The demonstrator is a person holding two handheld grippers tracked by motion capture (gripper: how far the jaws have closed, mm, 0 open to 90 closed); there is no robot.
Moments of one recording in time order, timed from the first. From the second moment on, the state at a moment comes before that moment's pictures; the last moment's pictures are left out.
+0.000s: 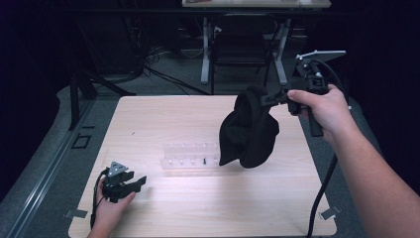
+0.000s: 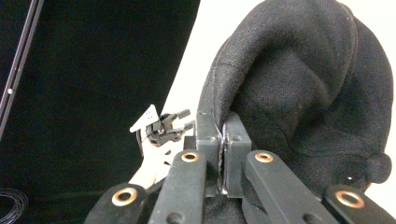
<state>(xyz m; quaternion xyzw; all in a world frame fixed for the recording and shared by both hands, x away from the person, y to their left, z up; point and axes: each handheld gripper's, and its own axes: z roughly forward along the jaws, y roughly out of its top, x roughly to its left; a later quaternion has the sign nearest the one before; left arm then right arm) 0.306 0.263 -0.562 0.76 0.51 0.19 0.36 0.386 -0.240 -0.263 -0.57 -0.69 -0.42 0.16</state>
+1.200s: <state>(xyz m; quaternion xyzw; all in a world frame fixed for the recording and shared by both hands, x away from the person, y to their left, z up) 0.307 0.262 -0.562 0.76 0.51 0.19 0.36 0.420 -0.191 -0.287 -0.57 -0.69 -0.41 0.17</state>
